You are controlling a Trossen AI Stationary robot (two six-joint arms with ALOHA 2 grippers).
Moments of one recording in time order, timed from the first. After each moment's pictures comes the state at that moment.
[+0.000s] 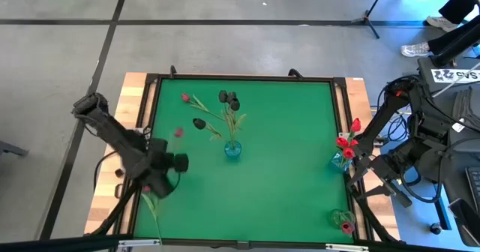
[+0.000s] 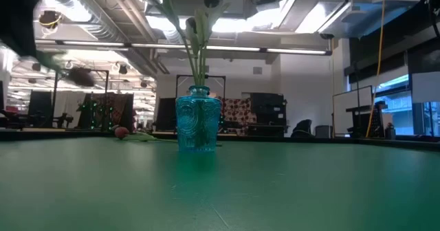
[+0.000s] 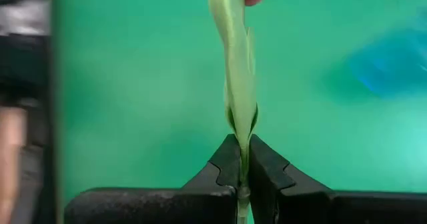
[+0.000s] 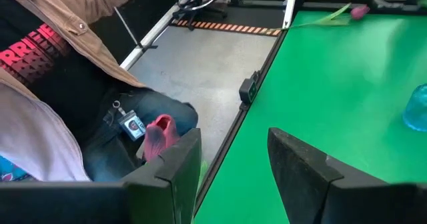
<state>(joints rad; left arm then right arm) -0.78 1.39 1.06 -1.40 -0.48 -2.36 1.18 1.00 1.43 -0.98 0.43 0.57</state>
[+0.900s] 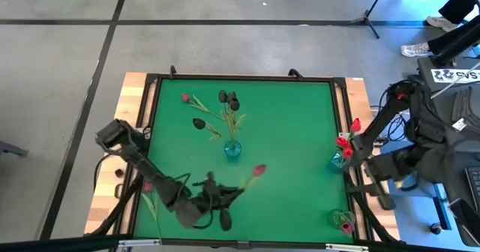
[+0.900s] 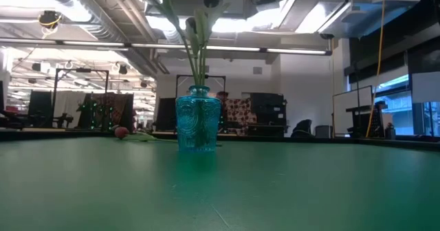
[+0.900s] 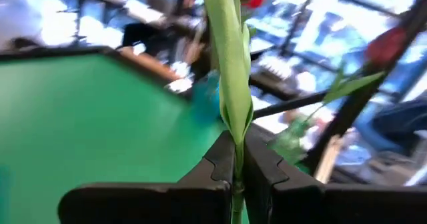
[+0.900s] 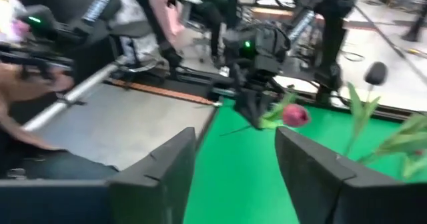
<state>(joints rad) -0.72 1.86 1.14 0.57 -1.11 -0.52 1.12 1.06 1.43 -0.74 0.75 0.28</state>
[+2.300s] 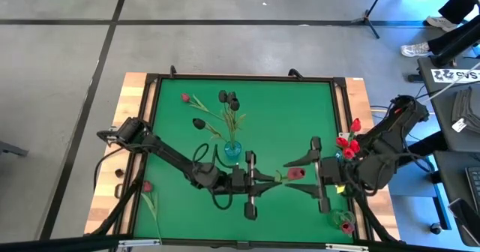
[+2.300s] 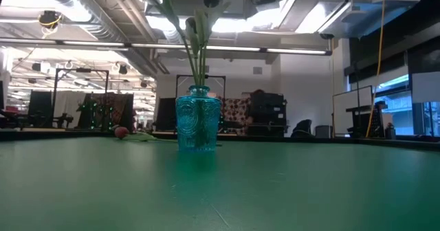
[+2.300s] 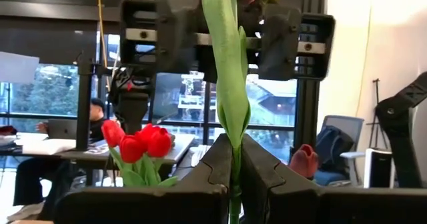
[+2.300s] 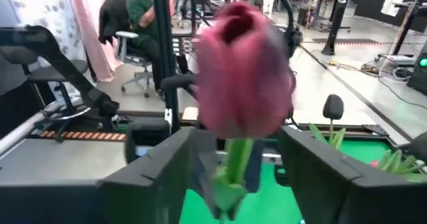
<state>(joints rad) -0.45 1.97 1.39 0.98 -0.49 0.12 0.77 1.30 1.43 -0.29 0.69 0.14</state>
